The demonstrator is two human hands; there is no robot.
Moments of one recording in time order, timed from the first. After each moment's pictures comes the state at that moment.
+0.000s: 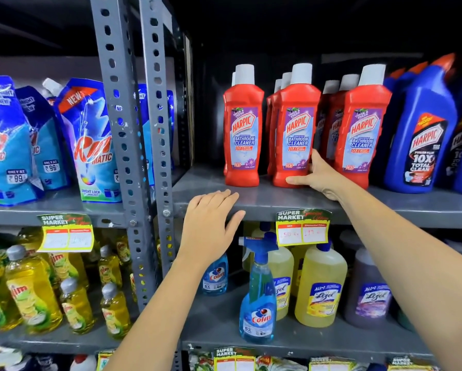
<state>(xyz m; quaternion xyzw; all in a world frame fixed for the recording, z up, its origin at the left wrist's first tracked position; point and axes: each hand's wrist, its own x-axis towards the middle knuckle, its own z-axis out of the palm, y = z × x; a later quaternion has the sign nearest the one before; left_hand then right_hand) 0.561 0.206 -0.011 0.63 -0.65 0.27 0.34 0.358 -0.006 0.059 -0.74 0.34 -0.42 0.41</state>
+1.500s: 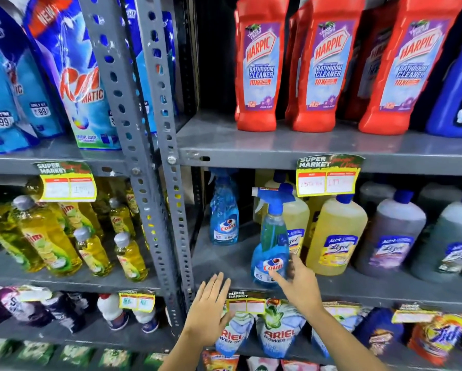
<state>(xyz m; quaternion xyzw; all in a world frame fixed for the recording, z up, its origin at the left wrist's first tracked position) 0.579 0.269 -0.302 0.73 -0.69 0.01 0.00 0.370 0.132 -0.270 -0.74 0.50 -0.33 0.32</state>
